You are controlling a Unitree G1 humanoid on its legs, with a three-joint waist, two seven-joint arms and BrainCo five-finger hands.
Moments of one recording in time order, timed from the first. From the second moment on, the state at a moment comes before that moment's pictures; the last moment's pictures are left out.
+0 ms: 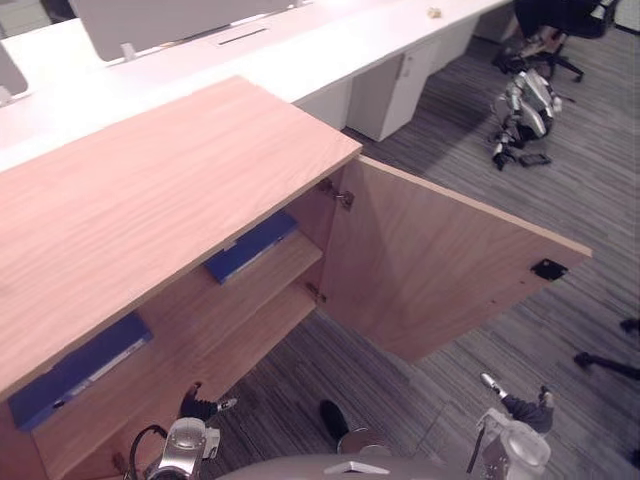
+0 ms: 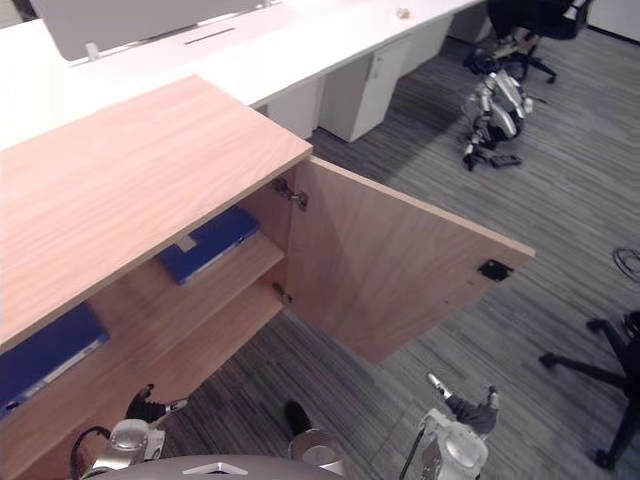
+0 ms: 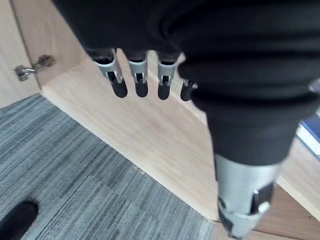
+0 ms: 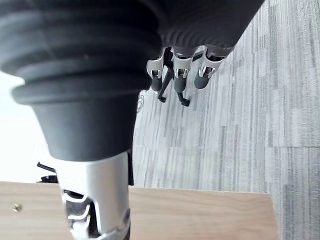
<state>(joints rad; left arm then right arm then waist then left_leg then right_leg) 0.03 0.10 0.07 0.96 0.21 -0.01 0.20 0.14 -0.10 -0.57 0.40 0.15 -0.07 -0.31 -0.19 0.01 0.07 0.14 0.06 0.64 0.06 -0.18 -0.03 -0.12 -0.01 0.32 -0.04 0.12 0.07</state>
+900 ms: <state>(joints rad) 0.06 0.10 -0.04 0.96 0.21 -0.06 0.16 -0.20 -0.61 -0.34 0.46 0.17 -0.13 -0.22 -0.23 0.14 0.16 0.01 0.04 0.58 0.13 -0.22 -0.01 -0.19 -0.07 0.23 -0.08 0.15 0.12</state>
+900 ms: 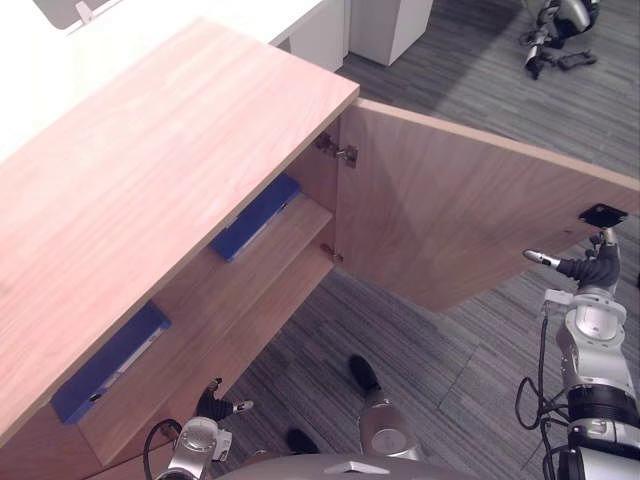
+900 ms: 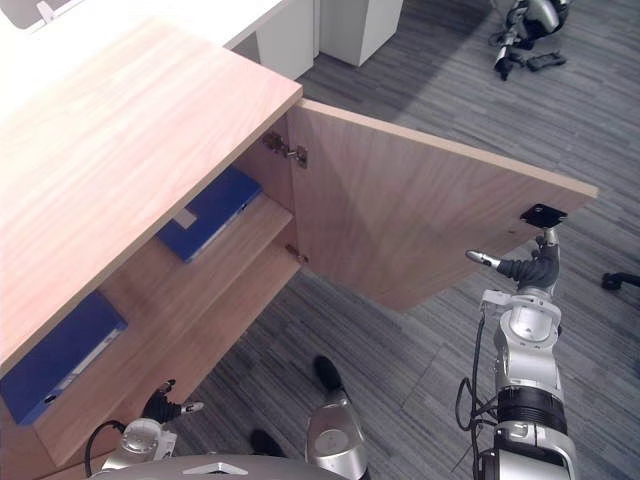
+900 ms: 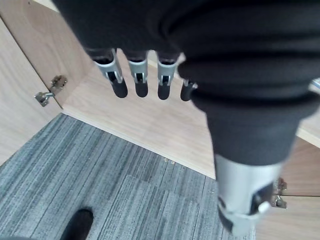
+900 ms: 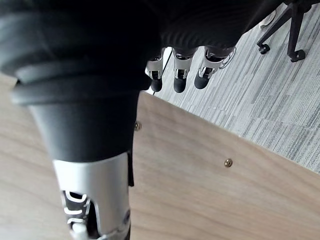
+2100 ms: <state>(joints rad) 0.04 0.10 -0.04 0.95 0.29 -0.04 0.16 0.37 -0.13 -0.14 -0.23 0.23 -0.15 -0.19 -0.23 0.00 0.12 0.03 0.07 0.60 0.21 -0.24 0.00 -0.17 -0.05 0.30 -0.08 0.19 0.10</state>
